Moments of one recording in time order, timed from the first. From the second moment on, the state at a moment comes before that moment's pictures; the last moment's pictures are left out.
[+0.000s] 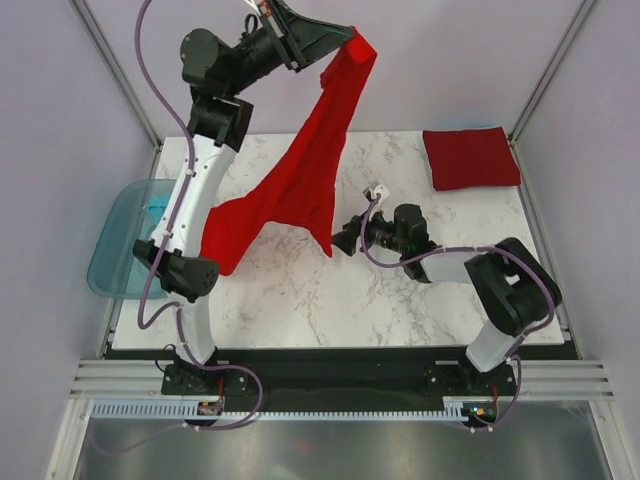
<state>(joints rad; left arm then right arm) -0.38 1.94 2.42 0.21 0.78 -1.14 0.50 1.73 0.69 0.81 -0.53 0.30</state>
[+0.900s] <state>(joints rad) -0.35 1.39 1.72 0.25 0.72 -1.03 0.50 1.20 0.67 0.25 0.06 0.24</state>
